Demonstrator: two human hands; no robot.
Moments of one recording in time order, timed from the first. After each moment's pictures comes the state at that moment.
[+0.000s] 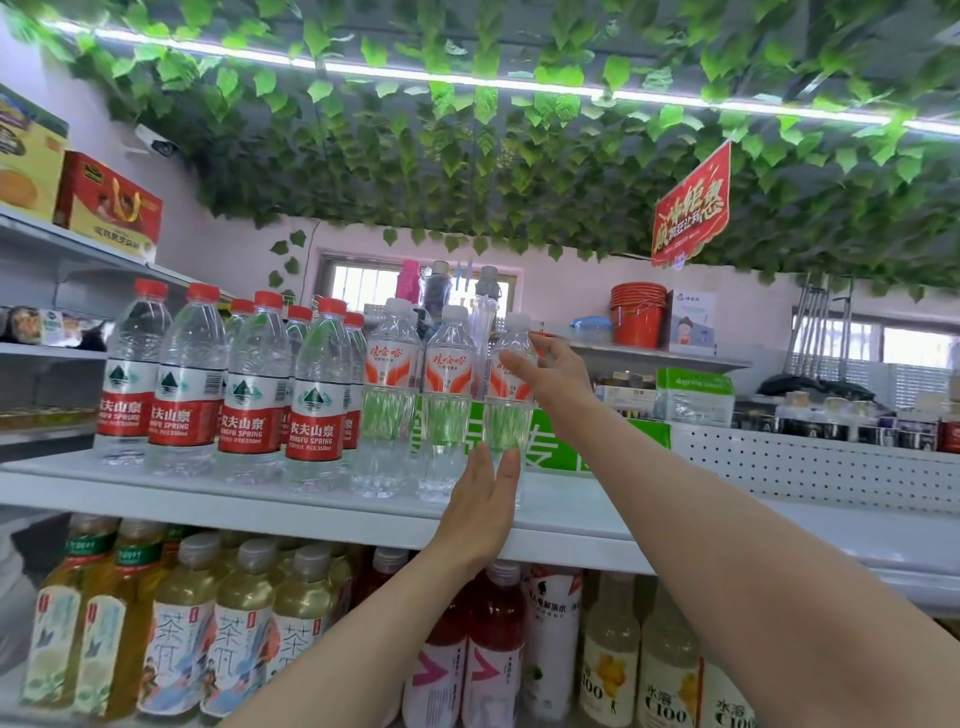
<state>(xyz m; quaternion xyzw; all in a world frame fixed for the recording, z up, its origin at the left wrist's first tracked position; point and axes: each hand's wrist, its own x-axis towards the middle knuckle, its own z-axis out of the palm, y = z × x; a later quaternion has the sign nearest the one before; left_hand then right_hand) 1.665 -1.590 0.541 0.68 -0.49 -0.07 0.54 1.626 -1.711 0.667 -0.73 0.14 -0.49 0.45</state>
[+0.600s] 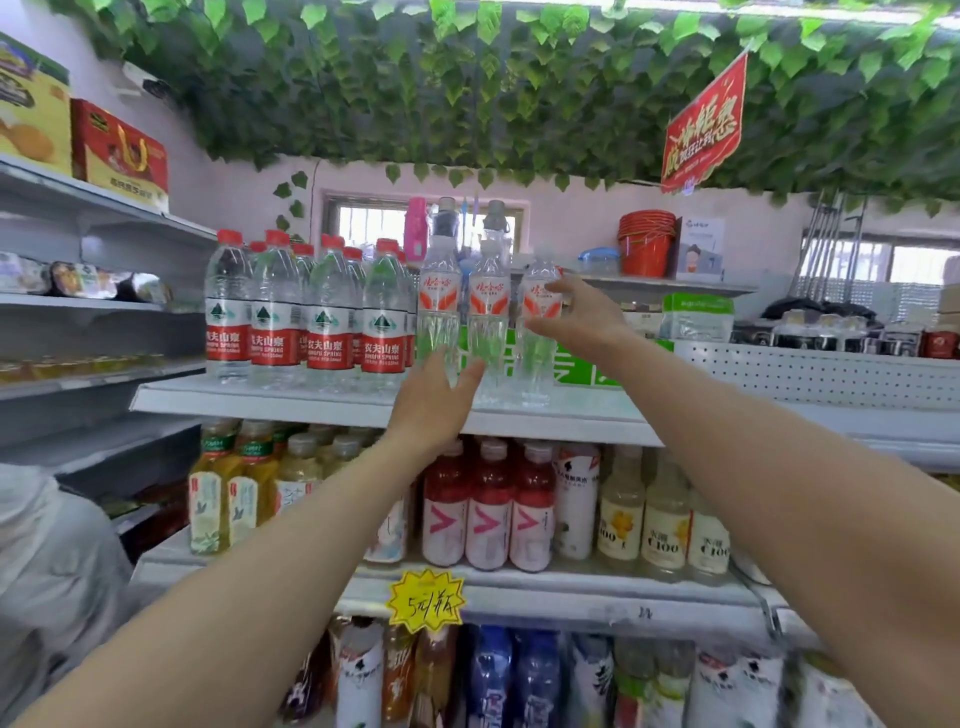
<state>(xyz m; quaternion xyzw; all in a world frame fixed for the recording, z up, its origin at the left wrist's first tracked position) 1.677 -1.451 0.549 0.72 -0.44 0.08 0.53 1.550 -1.594 0.645 -0.84 0.26 -0.43 0.20</state>
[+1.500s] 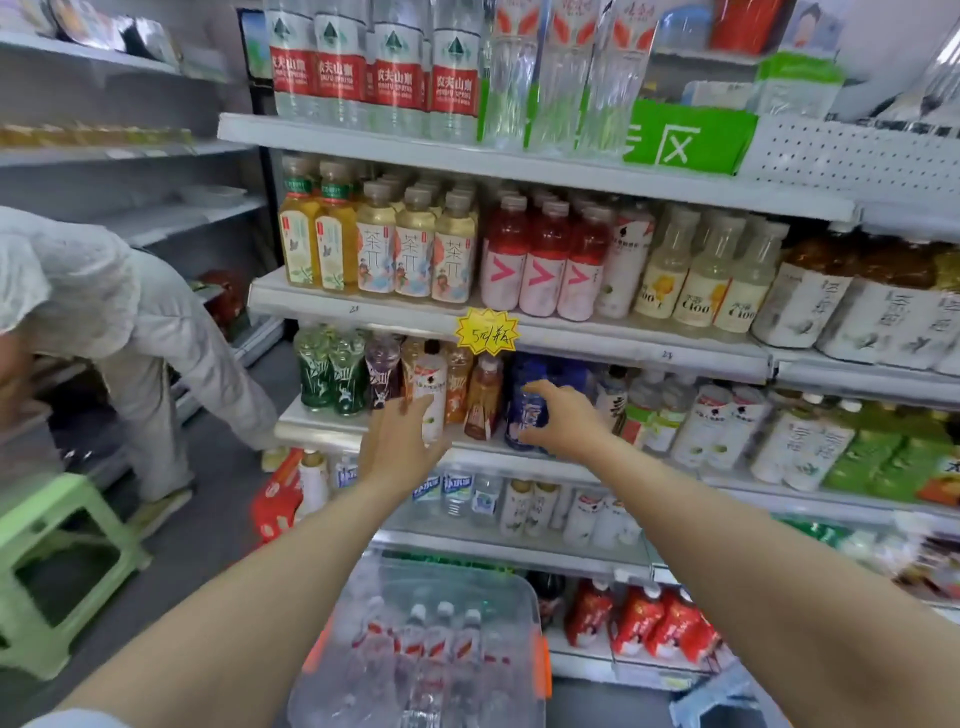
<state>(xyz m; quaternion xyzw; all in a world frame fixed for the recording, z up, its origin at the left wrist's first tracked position) 1.639 -1.279 0.243 0.88 -0.37 0.01 0.29 1.498 -1.463 0.292 -0.93 0.32 -0.07 0.17</state>
